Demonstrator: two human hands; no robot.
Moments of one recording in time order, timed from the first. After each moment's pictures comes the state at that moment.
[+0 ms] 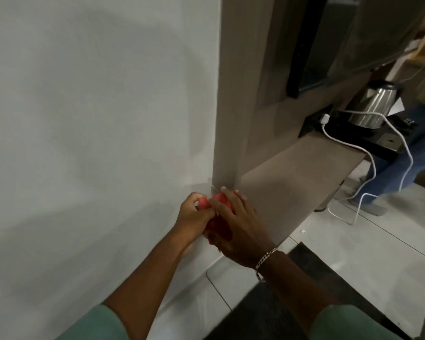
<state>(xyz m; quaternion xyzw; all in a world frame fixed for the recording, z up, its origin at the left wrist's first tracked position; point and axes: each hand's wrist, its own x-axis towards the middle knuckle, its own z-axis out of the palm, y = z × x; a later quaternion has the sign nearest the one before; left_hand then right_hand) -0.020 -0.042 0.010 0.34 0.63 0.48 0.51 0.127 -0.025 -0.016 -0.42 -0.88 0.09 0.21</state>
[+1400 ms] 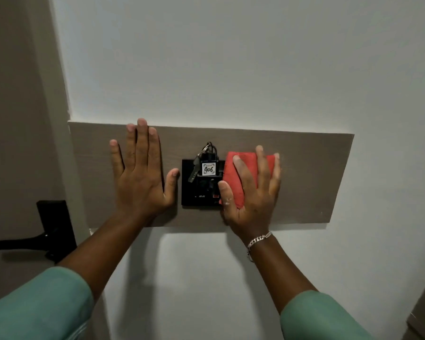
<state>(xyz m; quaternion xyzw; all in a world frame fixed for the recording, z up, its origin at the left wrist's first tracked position) -0.486 -0.459 0.303 0.33 0.72 0.20 -0.58 -0.328 -0.304 0.274 -0.12 -0.72 0.01 0.68</state>
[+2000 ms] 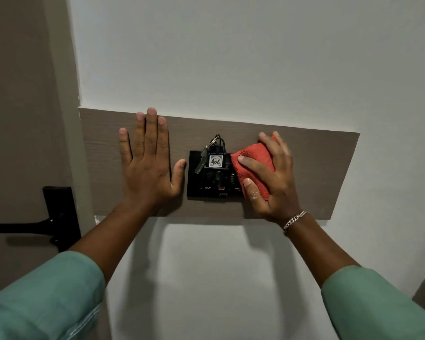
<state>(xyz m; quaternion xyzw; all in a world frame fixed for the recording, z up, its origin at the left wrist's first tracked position) -0.482 -0.458 0.303 0.33 0.72 0.22 -0.58 -0.294 -0.268 0.304 0.06 -0.81 -0.04 0.59</state>
